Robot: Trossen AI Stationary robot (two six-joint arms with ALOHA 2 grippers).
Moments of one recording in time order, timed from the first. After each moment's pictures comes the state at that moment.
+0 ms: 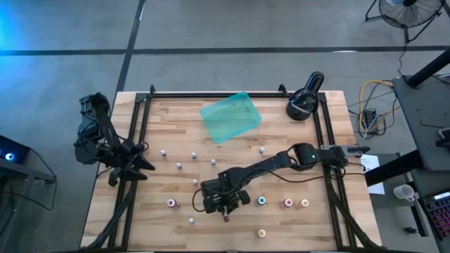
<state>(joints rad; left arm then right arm) -1.10 0.40 0.63 -0.56 -0.72 -0.94 0.27 2.43 1.92 -0.76 -0.52 1.62</state>
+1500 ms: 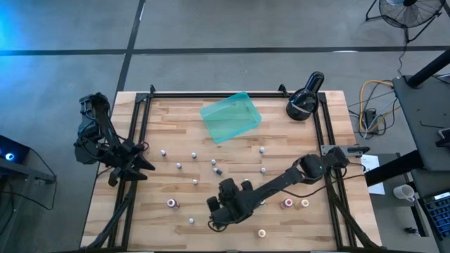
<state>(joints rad) -1.10 0.40 0.63 -0.56 -0.72 -0.94 0.45 2.41 2.06 -1.08 0.61 1.60</state>
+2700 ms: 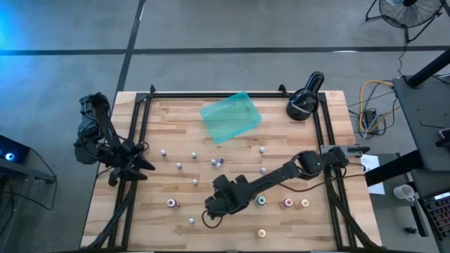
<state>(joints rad) -1.10 0.40 0.63 -0.56 -0.72 -0.94 0.40 2.41 2.05 -1.02 0.43 1.35</state>
